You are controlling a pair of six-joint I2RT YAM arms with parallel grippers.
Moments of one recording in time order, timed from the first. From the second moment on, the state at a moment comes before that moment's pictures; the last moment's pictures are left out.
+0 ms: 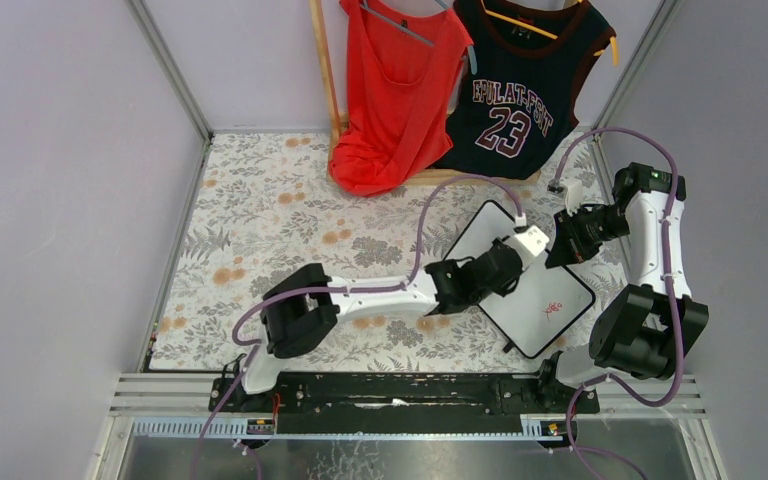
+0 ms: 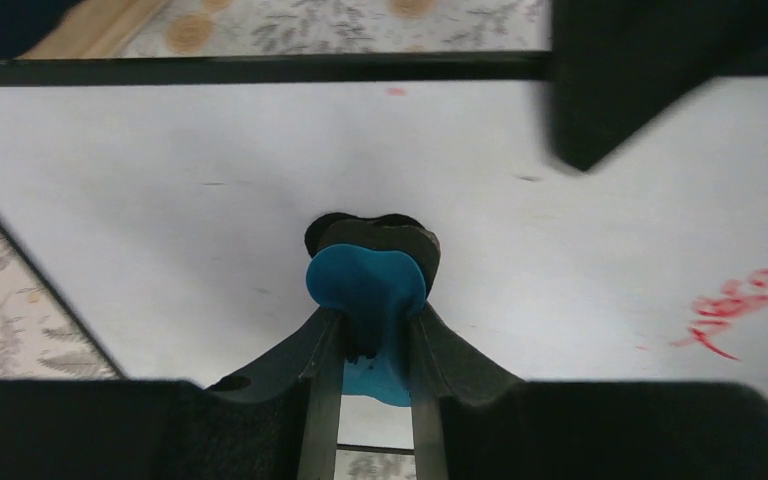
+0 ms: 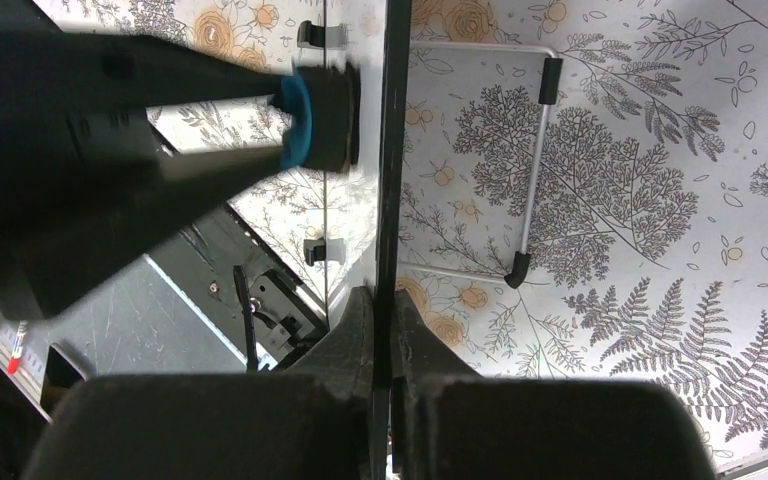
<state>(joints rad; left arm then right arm) -1.20 2.05 1.58 0.00 -0.35 -0.14 -0.32 1.47 1.37 -1.51 -0.64 -0.94</state>
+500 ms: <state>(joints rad) -1.31 2.09 1.61 -0.01 -0.33 -0.16 -0.32 1.47 1.36 -1.52 -0.64 -0.94</state>
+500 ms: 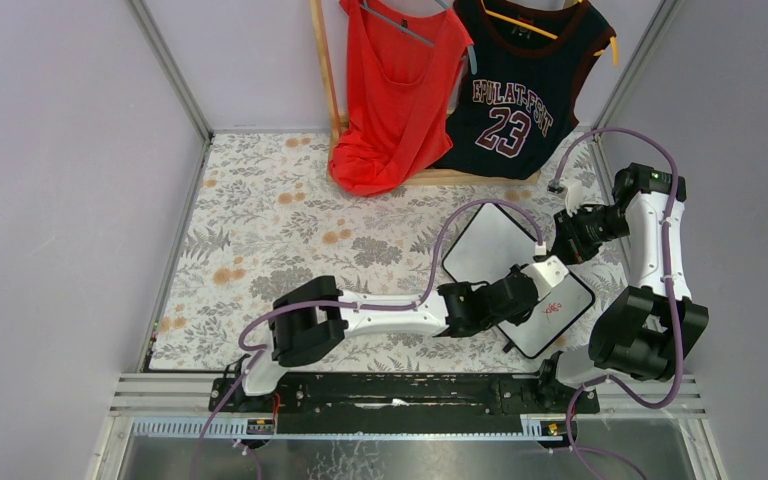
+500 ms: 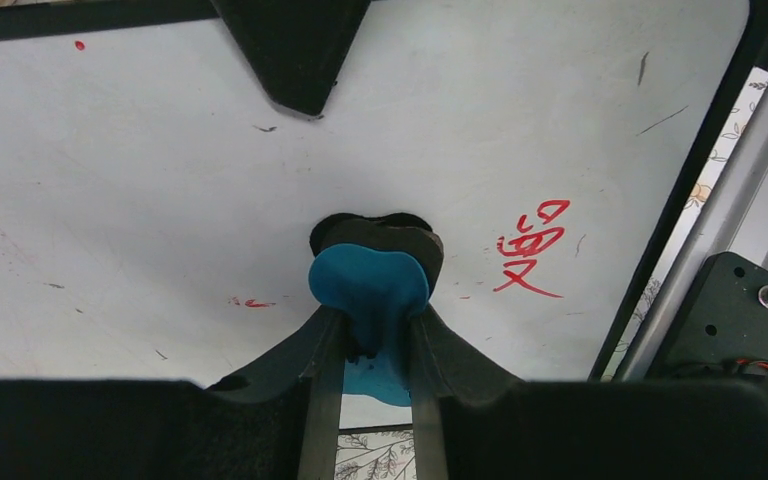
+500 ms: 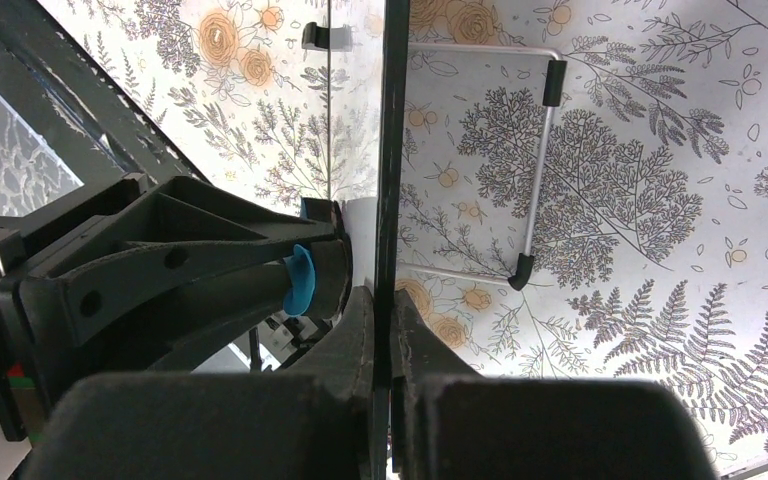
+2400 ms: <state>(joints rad) -1.43 2.21 1.80 -0.11 -0.31 -0.15 -0.33 1.46 1.36 -1.53 -0.65 -0.94</state>
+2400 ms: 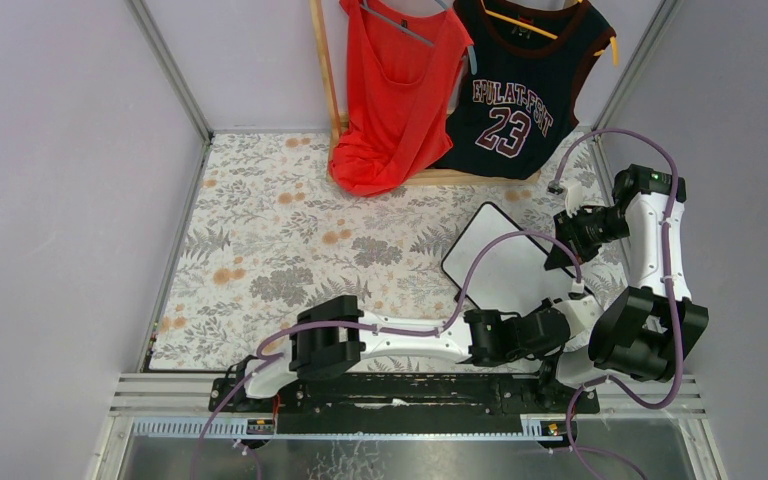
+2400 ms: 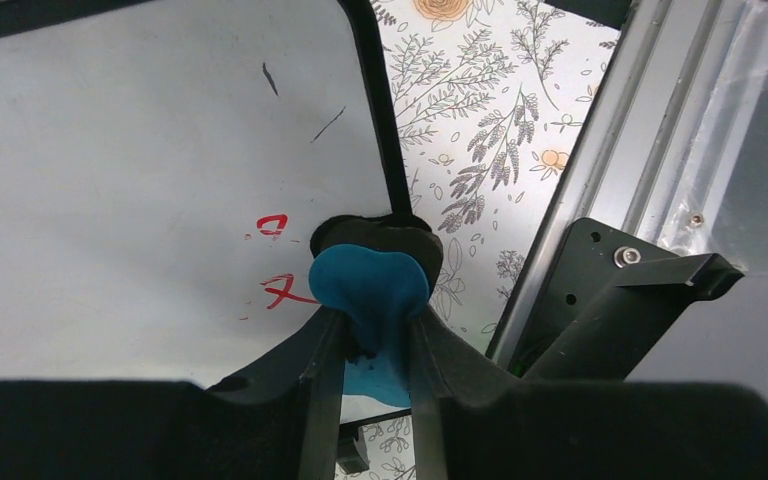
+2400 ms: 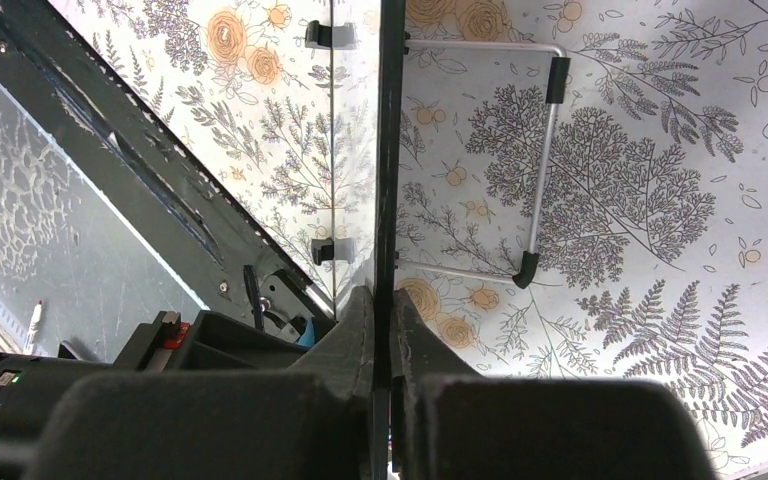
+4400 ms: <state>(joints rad) -1.38 2.21 1.90 -0.17 -0.31 -0.16 -0.32 1.46 1.35 -1.52 -0.66 -0.95</state>
